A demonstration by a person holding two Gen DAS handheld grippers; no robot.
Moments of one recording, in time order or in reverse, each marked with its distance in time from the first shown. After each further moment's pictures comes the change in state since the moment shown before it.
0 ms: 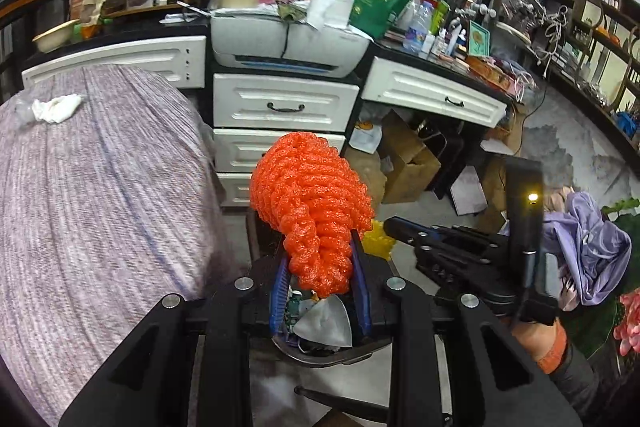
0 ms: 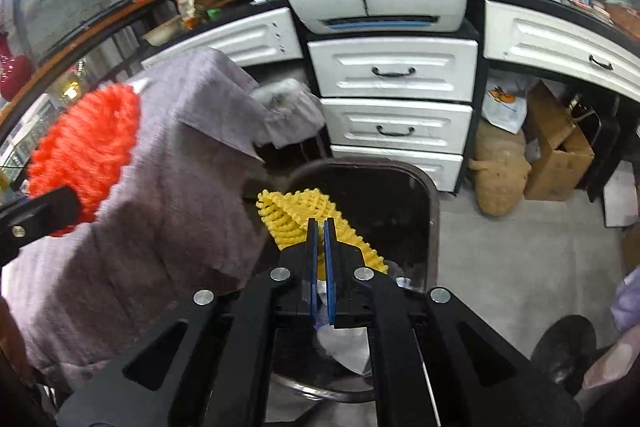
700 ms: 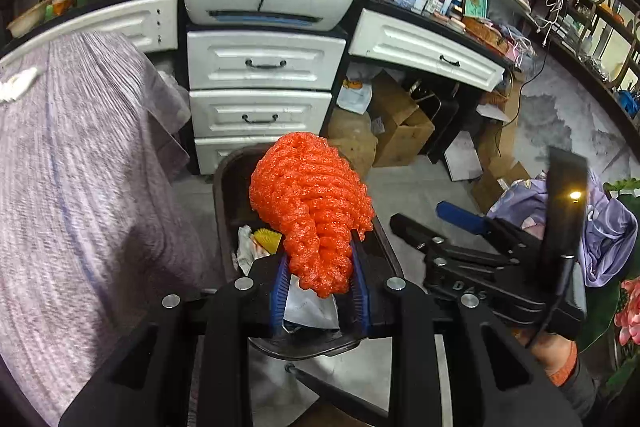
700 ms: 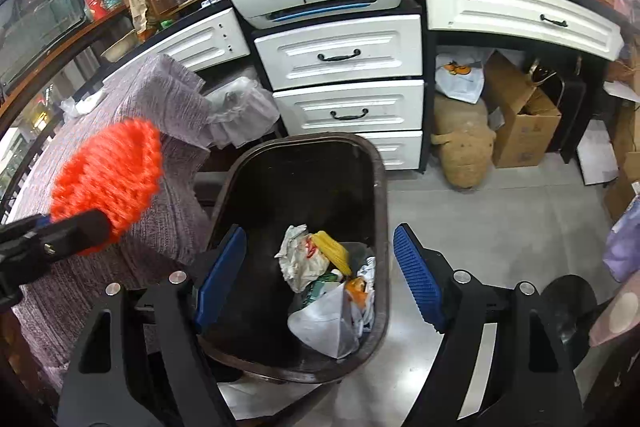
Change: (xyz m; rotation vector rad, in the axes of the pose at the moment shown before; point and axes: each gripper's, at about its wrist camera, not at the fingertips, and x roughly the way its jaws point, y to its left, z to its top) left arm 0.056 -0.013 -0.014 0.009 0.147 -0.041; right arm -0.013 -0.036 -0.033 0.120 -0.019 -0.103
